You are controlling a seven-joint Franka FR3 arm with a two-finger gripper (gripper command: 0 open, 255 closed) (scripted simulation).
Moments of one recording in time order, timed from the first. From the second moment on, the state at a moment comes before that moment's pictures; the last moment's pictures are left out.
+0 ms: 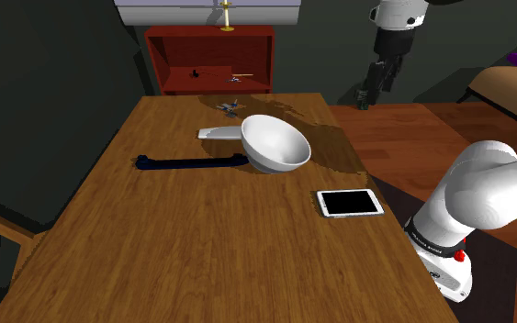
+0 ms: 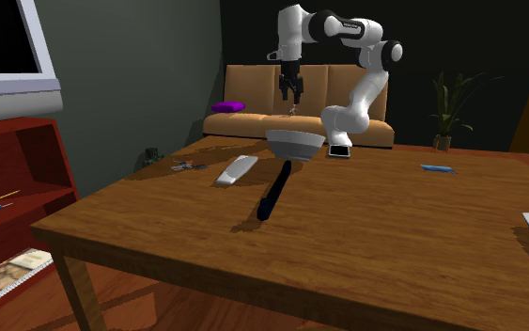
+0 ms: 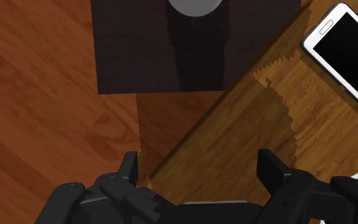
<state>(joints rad) 0.02 -0.80 -0.05 -2.37 -0.09 1.47 0.01</state>
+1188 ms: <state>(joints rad) 0.18 -0.31 0.04 -2.13 0.00 1.75 -0.09</state>
